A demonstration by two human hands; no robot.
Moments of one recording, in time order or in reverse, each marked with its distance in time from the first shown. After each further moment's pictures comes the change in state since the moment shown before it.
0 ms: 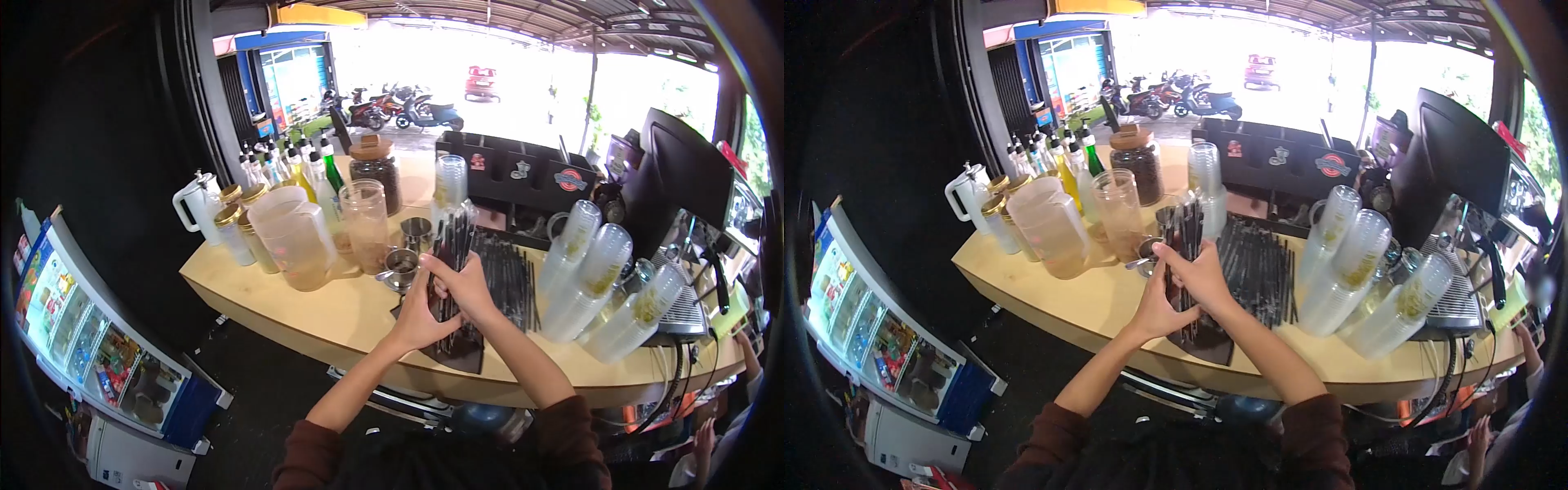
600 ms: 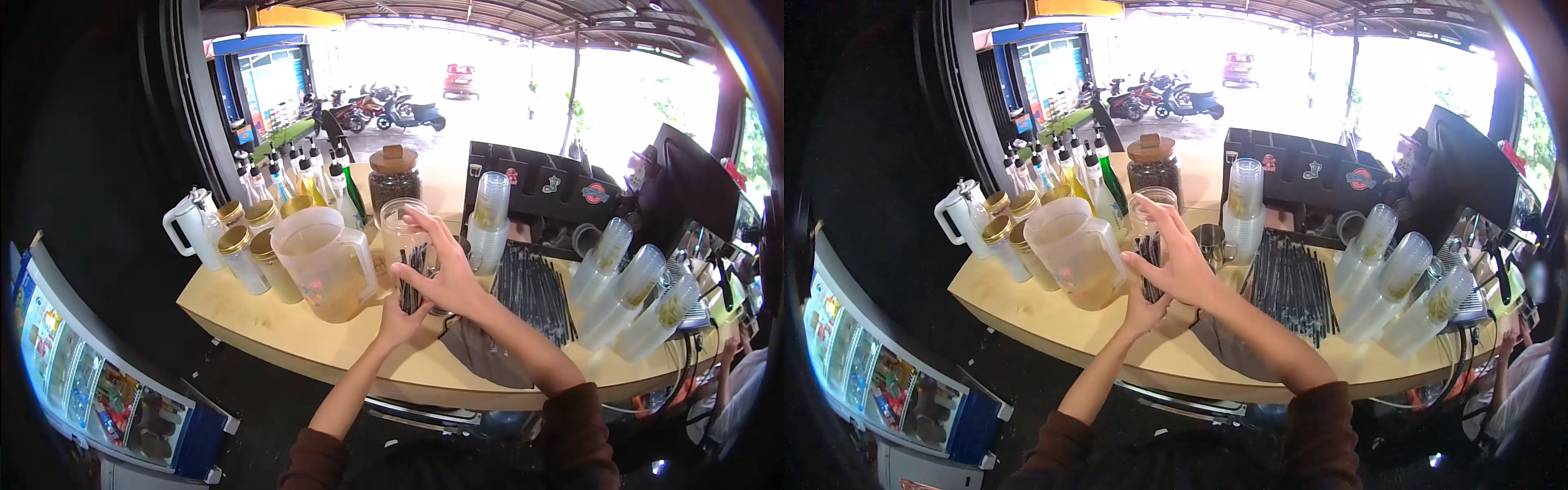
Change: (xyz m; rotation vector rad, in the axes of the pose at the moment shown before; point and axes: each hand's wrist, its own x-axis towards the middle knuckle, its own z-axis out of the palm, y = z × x) left_hand -0.010 -0.137 -0.089 -0.402 0.120 -0.400; right_hand 0.081 -0.003 0.115 -0.645 -0.063 -0.708
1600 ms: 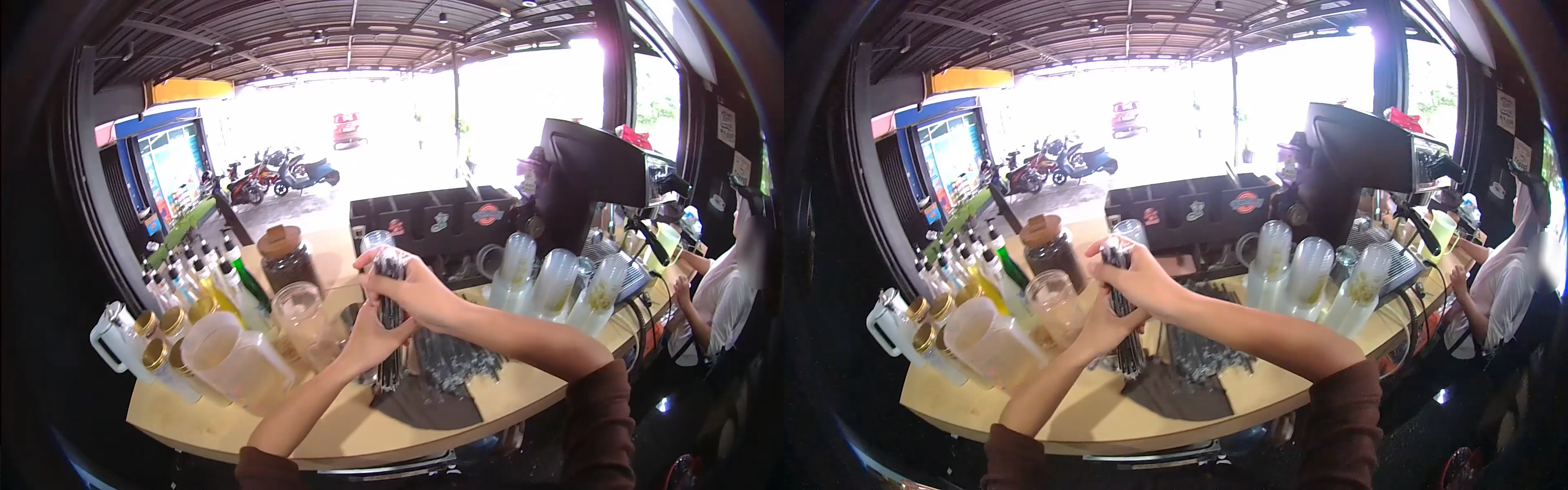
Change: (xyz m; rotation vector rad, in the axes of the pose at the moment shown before) left_hand 0.071 0.147 0.088 -0.011 -0.585 -0.063; right_hand 0.028 -0.010 -0.111 0.487 -0.033 0.588
